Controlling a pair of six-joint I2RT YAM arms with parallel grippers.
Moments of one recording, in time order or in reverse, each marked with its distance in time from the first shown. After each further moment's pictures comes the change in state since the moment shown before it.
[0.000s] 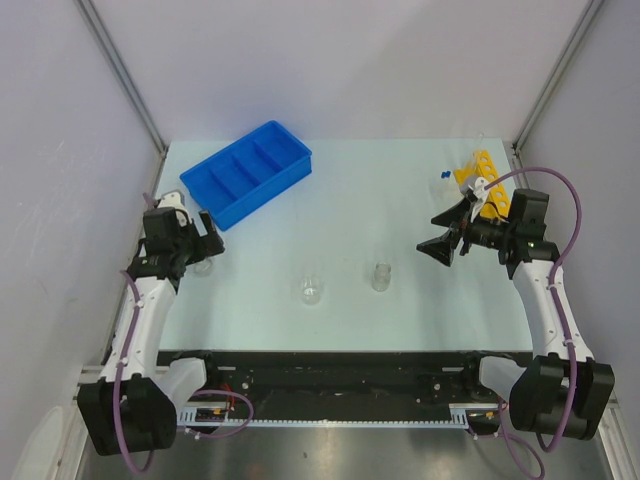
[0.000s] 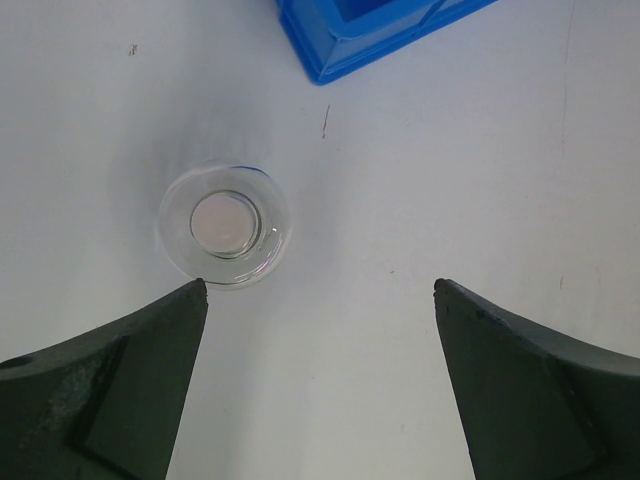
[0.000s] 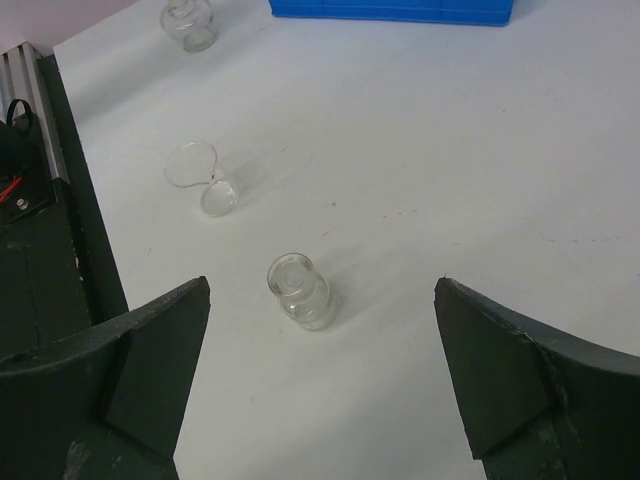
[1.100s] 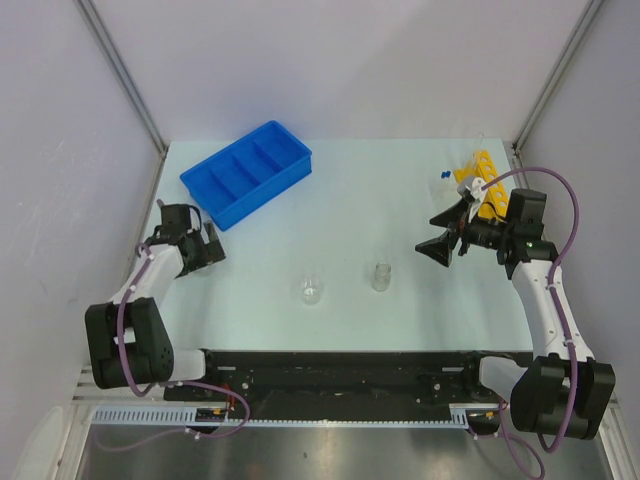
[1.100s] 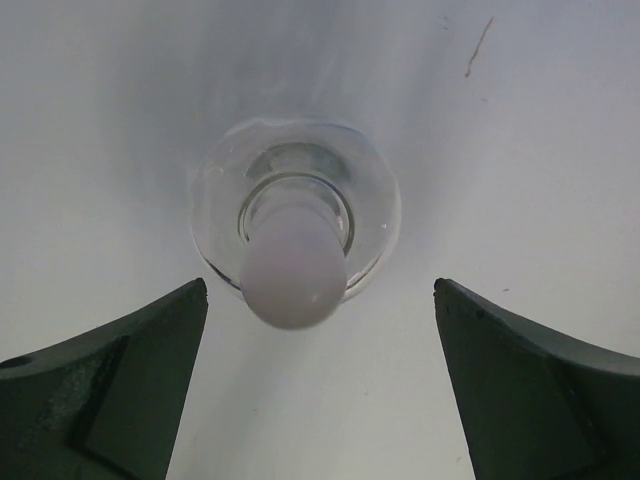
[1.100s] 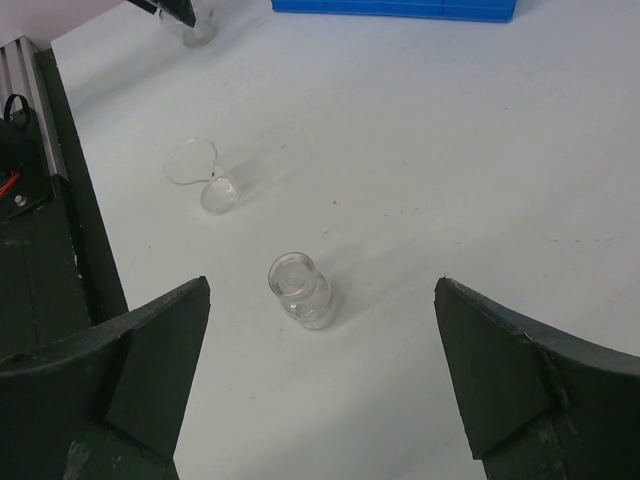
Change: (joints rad) left arm 0.024 0.324 0.006 -0.002 -0.114 -0.039; right arm 0.018 0.000 0.000 -0.004 0.016 -0.003
